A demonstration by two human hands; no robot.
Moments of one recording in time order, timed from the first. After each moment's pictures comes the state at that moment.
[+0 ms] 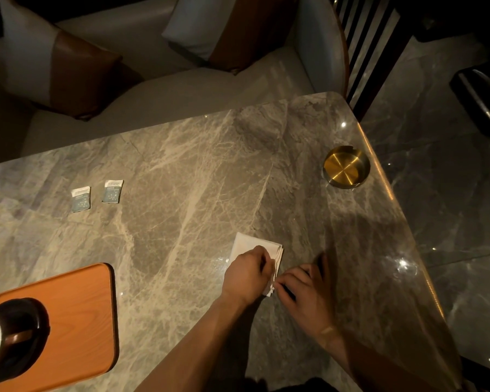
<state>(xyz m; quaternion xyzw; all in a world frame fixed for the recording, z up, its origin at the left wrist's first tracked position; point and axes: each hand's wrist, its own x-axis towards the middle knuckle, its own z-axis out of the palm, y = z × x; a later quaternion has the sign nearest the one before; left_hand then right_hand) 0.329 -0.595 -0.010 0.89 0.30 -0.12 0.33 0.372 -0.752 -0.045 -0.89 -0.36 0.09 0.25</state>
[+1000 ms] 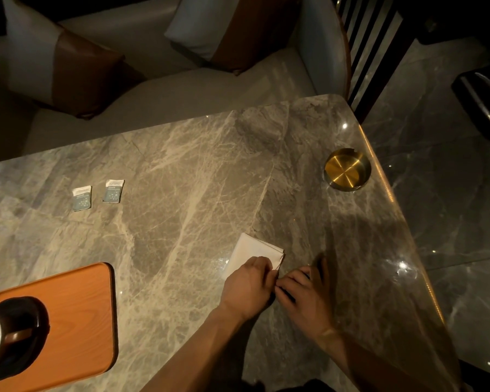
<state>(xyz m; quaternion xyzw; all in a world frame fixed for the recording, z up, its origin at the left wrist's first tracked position) 0.312 -0.604 -0.011 0.91 0.24 -0.13 0.30 0.374 -0.756 -0.052 -0.88 -0.38 0.06 0.26</state>
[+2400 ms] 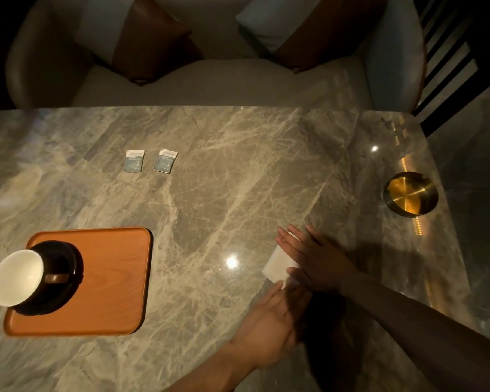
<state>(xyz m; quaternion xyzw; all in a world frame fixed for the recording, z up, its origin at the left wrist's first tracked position) 0.235 -0.614 -0.020 0.97 0.06 -0.06 0.24 0.445 -0.662 -0.055 -0.69 -0.71 0.11 0.00</state>
